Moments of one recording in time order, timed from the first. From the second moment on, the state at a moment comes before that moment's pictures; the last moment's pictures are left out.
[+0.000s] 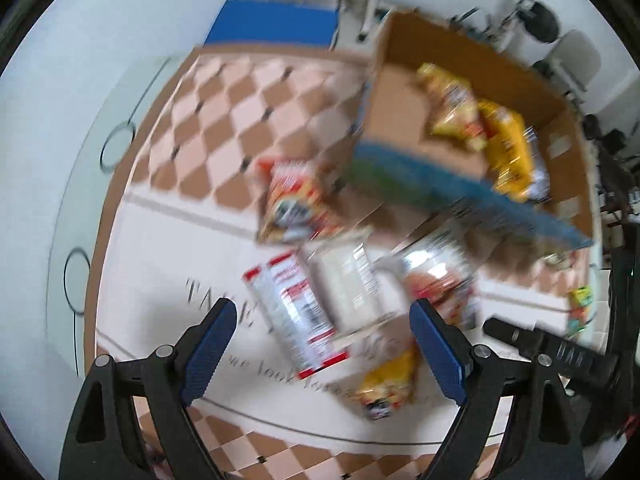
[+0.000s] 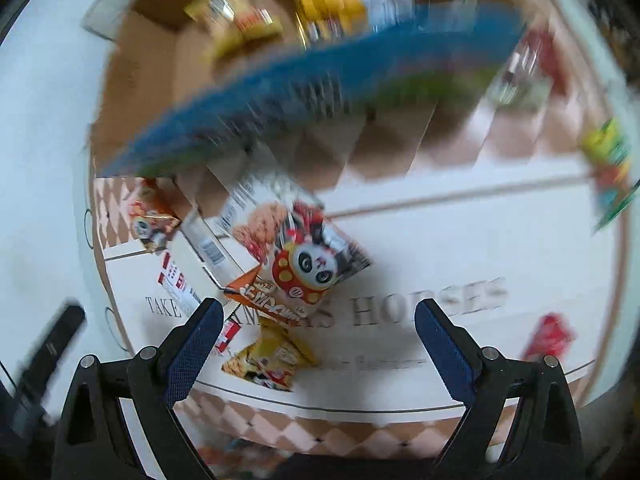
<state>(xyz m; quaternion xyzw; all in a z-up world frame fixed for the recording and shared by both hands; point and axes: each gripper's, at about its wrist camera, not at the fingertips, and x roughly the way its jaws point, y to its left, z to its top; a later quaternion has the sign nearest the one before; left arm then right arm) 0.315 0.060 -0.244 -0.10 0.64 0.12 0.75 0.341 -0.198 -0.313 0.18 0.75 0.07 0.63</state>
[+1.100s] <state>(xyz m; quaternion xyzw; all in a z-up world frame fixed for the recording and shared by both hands) 0.344 0.015 -0.380 -0.09 0.74 0.07 0.66 0.325 -0.214 -0.368 0.00 0.80 0.06 0.59</state>
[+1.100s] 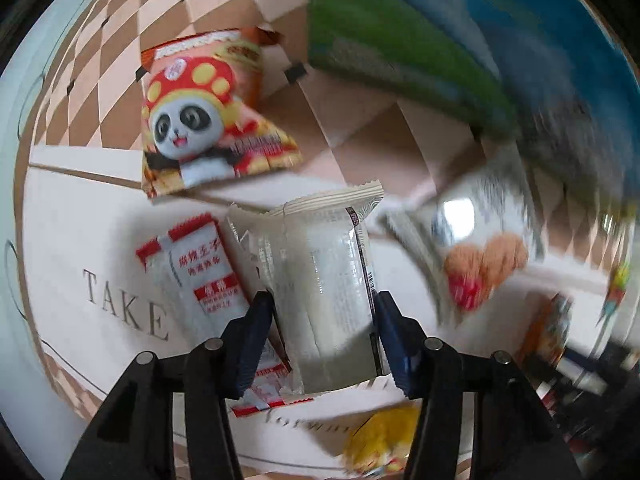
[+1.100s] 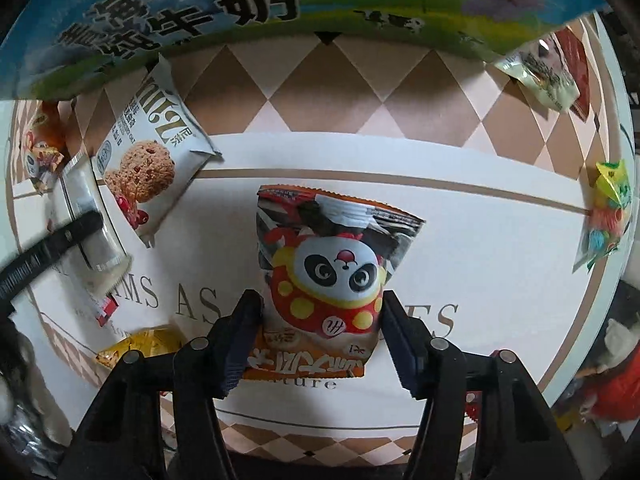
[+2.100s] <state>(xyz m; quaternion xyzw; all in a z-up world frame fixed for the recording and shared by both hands) 0.313 -0.038 -0.388 0.00 0.75 0.04 0.66 0.318 -0.225 -0.370 -0.06 0.79 0.06 0.61</state>
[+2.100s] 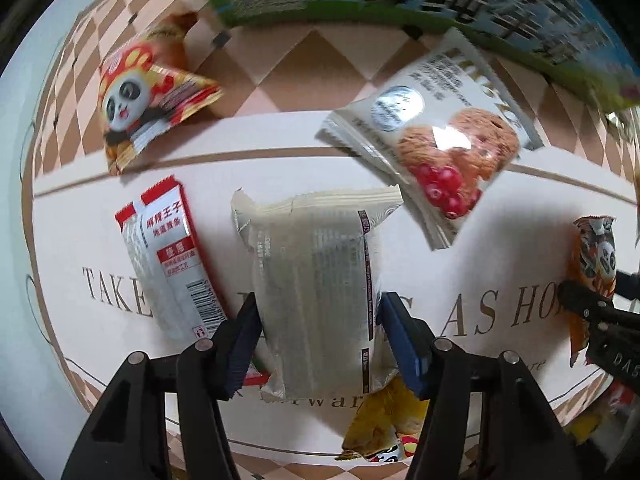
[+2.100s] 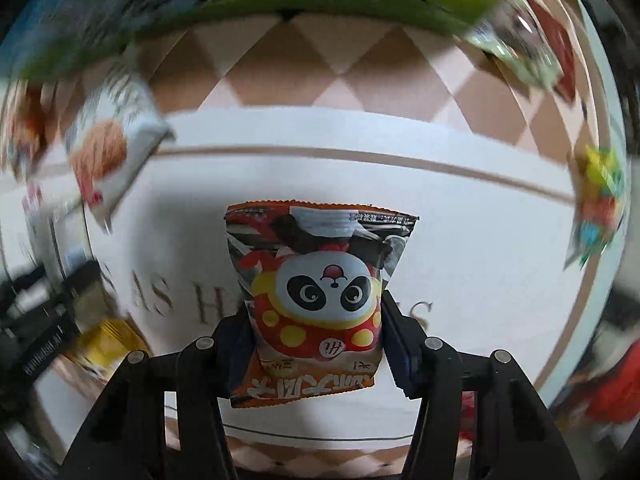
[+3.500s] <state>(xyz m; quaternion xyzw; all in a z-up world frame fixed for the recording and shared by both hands) 0.434 -0.033 -0.180 -0.06 0.64 -0.05 0.77 0.415 -0.267 -0.161 0.11 0.67 0.14 0.72</state>
